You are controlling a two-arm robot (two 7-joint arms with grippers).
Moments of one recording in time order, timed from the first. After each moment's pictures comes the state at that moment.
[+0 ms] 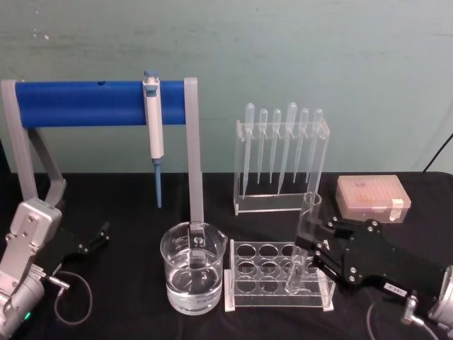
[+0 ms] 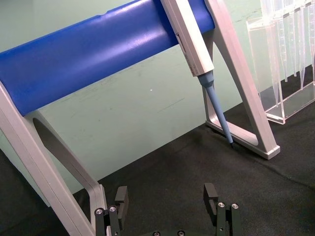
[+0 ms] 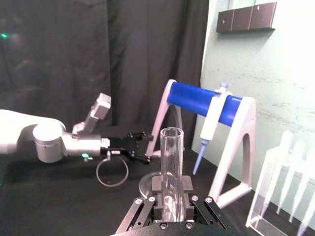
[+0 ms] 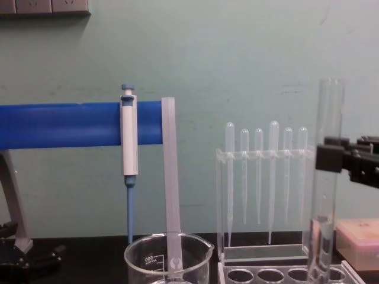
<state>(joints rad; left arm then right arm) -0.20 0.60 0.45 -1.41 -0.25 -0.12 0.03 0.03 0.79 -0.30 -1.87 0.65 -0.11 0.58</state>
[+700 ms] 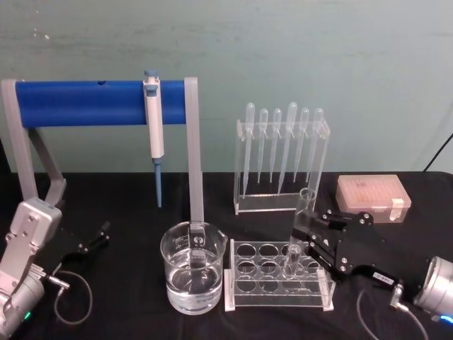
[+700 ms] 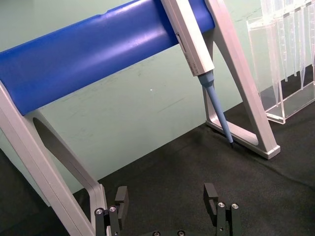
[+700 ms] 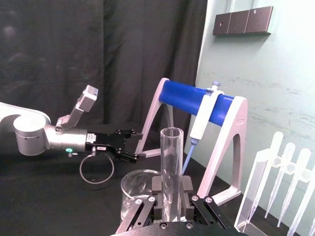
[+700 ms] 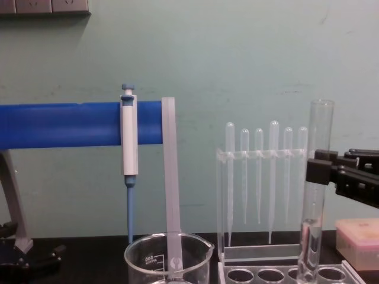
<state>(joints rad) -0.20 0.60 0.45 -1.41 -0.25 -0.12 0.03 0.11 0.69 -0.32 -1.72 0.57 -0.18 0.66</state>
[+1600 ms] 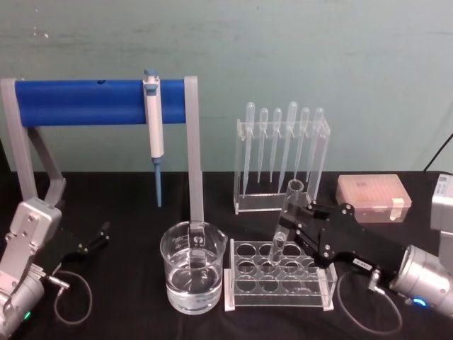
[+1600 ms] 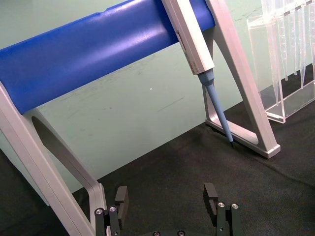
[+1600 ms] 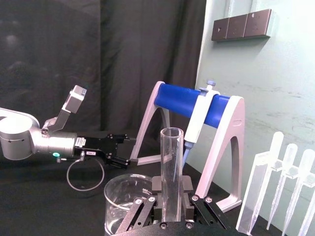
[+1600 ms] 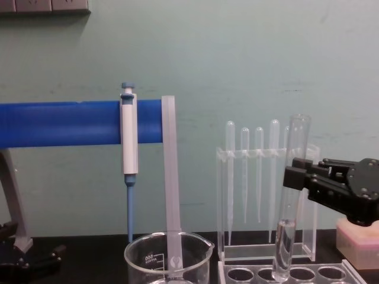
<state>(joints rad) -0.20 0.60 0.45 -1.41 -0.25 -0.12 0.03 0.25 0.58 -0.38 -1.50 0.56 -0.27 0.75</state>
